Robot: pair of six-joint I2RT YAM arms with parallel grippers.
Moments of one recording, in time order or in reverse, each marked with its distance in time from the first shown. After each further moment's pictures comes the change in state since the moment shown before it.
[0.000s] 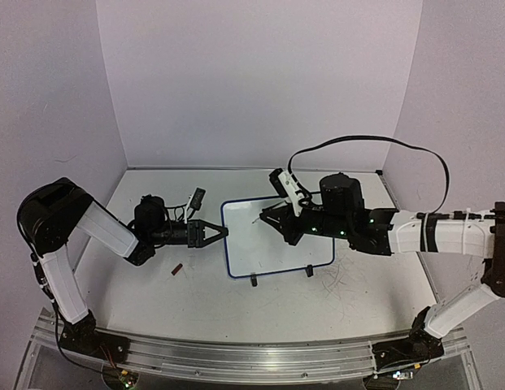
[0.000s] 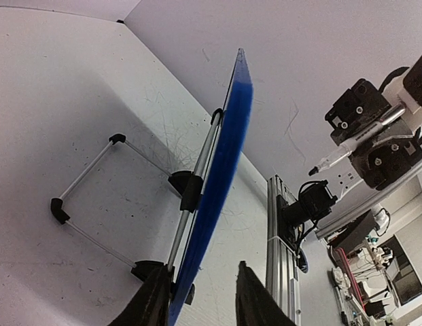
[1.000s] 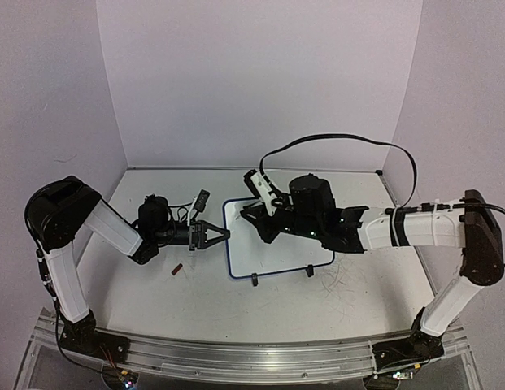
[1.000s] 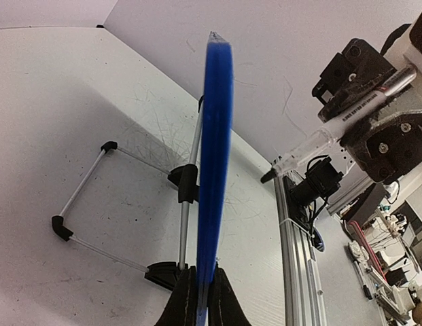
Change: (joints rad) left arm 0.002 0.075 0.048 0.017 0.075 0.146; right arm 0.063 0.203 0.153 0.053 0.130 -0.032
